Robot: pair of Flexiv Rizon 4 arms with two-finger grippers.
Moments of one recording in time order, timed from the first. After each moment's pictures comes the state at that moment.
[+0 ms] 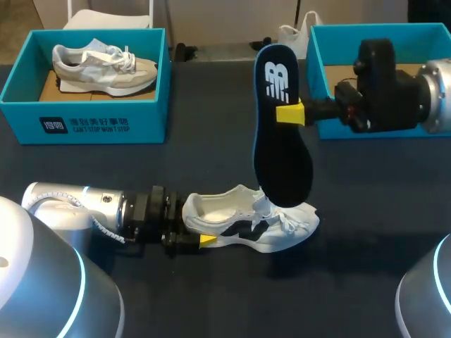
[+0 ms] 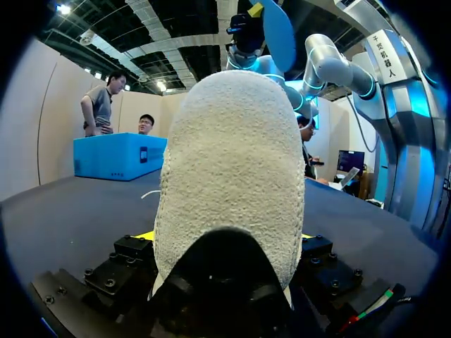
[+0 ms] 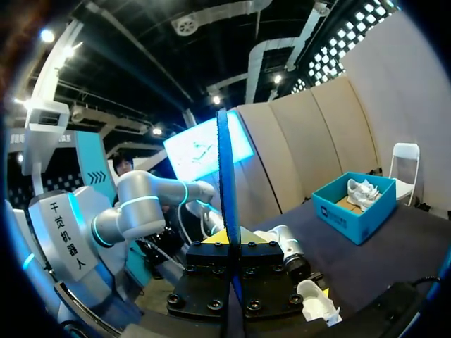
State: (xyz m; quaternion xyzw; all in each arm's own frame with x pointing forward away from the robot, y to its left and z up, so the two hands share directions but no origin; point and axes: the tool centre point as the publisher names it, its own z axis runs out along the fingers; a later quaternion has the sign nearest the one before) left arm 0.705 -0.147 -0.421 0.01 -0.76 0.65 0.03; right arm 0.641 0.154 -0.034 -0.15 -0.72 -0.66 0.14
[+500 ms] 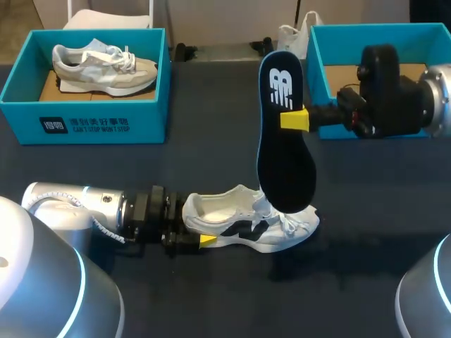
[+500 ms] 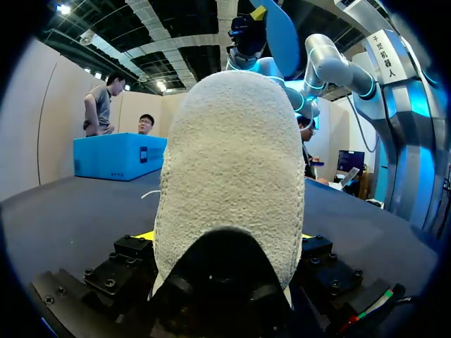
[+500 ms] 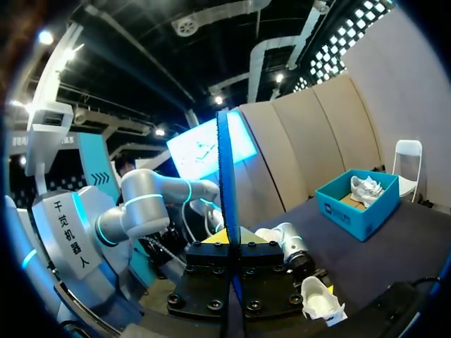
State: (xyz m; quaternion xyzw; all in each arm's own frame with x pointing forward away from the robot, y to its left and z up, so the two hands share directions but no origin) left arm 0.705 -0.147 -0.421 0.01 -0.76 0.65 0.03; right arm 0.635 0.152 -0.040 -0.15 -0.72 -0.66 0.15
